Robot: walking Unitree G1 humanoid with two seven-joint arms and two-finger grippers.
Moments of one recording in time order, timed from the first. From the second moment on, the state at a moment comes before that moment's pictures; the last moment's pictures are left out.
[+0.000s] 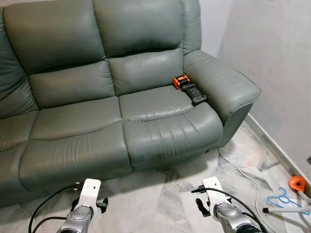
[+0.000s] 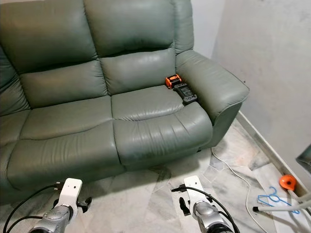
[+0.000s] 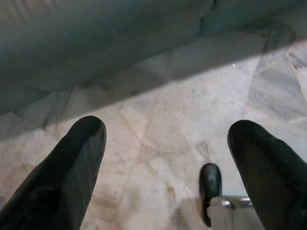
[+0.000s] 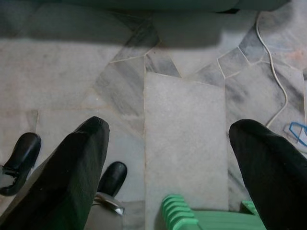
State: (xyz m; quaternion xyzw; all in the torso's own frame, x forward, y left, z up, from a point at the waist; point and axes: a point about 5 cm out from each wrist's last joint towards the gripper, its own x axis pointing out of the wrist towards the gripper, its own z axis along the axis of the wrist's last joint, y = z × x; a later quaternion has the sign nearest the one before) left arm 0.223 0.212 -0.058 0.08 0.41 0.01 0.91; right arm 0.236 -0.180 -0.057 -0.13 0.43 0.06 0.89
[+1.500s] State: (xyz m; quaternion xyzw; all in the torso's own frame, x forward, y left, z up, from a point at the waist) left arm 0.220 0.211 -0.060 0.05 0.41 0.01 0.91; right arm 0.229 -0.180 -0.061 -0.18 0.43 0.10 0.88
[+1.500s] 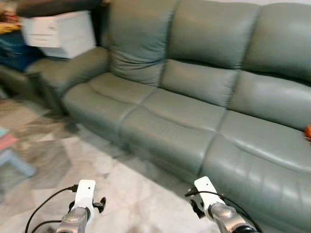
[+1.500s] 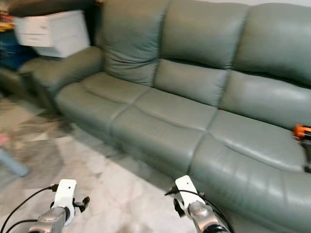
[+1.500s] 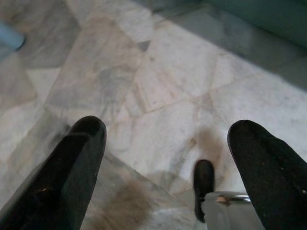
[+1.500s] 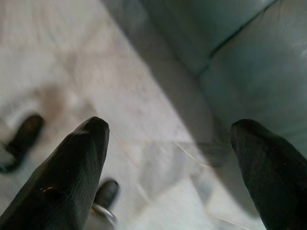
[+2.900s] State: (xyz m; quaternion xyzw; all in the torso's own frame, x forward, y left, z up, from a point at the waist) left arm 0.195 0.221 -0.073 0.03 0.46 0.02 0.89; right arm 0.235 -0.170 -0.057 -0.20 0.41 0.13 0.88
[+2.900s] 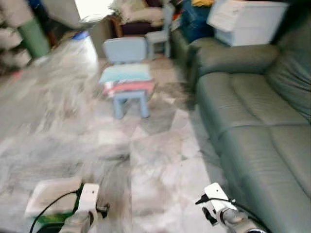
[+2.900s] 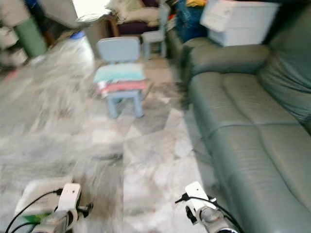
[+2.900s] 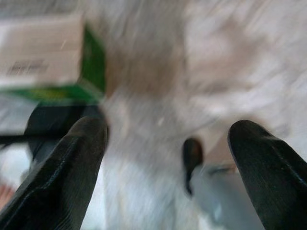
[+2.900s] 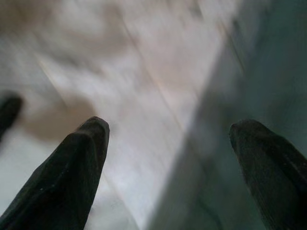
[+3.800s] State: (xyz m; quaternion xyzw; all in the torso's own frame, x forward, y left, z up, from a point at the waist) left arm 0.210 0.210 -0.066 0.02 0.44 0.00 0.90; right arm 0.216 -0.180 -0.068 -0.20 0.44 0.13 0.87
